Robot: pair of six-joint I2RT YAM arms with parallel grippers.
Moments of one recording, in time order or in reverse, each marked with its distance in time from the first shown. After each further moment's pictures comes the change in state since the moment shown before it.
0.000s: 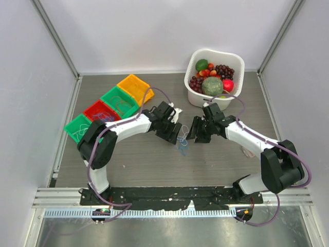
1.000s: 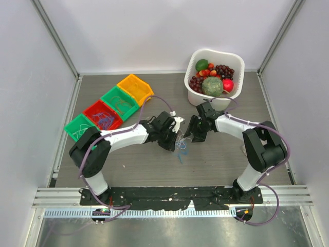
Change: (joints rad) left arm -0.080 -0.130 -0.185 0.125 0.036 -0.024; right arm -0.012 0.243 0.080 0.053 0.042 0.112
